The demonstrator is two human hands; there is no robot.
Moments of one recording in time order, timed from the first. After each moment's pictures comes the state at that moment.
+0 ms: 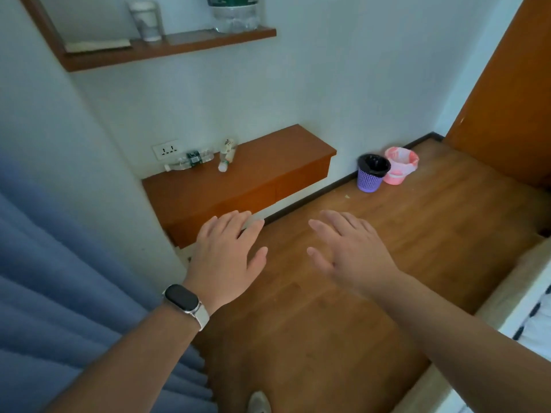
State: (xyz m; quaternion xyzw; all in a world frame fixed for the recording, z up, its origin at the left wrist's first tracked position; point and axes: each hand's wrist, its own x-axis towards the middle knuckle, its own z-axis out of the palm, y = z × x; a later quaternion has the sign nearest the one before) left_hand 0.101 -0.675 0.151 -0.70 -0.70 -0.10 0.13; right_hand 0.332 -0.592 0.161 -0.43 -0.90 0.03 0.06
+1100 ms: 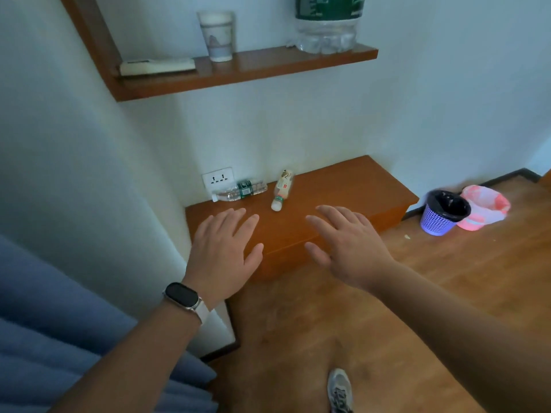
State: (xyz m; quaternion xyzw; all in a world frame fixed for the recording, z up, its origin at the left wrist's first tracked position) left_hand -0.117 -0.500 0.145 -0.60 -0.78 -0.10 0.14; right_hand 0.092 -0.367 0.158 -0.31 -0.95 0.01 0.07
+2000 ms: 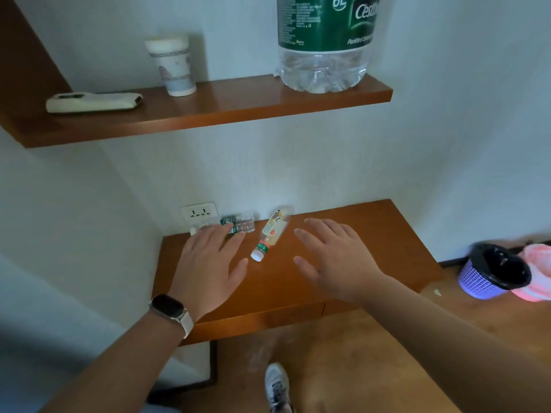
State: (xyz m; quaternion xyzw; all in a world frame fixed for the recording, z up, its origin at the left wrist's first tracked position) left_hand -0.129 -0.279 0.129 -0.52 -0.84 -0.05 0.15; right_hand 0.061 -0.096 0.140 -0.18 -0.97 -0.01 0.14
